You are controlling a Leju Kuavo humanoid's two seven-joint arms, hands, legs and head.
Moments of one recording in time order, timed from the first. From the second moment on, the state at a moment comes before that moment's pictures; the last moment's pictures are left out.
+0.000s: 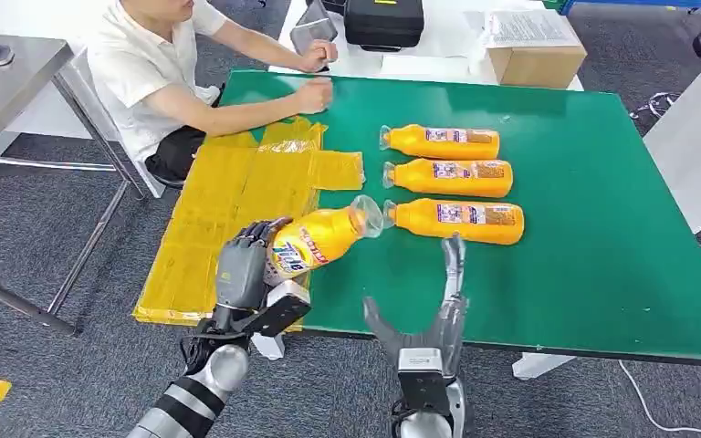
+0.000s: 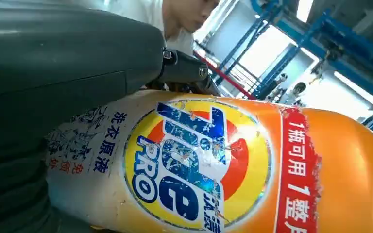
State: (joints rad) left arm -0.30 -0.13 -0.40 -1.05 -0.62 0.67 -0.25; right arm 0.09 0.29 0.35 -1.53 0.40 -0.70 -0.70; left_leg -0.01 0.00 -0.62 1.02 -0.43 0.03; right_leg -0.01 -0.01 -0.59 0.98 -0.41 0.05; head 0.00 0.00
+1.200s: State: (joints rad) left arm -0.58 -0.12 -0.20 -0.61 -0.41 0.05 -0.23; right arm 0.09 0.29 0.37 -1.71 0.28 -0.70 -0.70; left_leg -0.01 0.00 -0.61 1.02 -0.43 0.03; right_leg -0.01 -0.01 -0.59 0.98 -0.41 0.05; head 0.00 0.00
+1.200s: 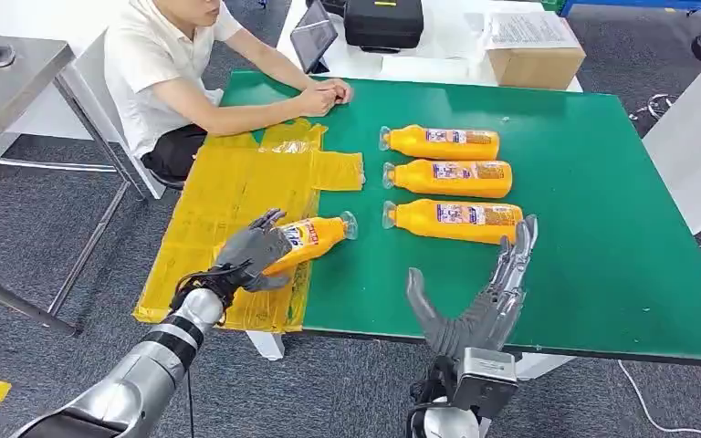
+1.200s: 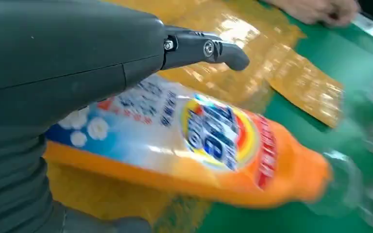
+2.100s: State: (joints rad) left arm -0.40 -0.16 -0.28 -0.96 -0.37 0.32 -0.37; right arm 0.11 0.25 0.40 -1.65 0.30 -0.70 -0.70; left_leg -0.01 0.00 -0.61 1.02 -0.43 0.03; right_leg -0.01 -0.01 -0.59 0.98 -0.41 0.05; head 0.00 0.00
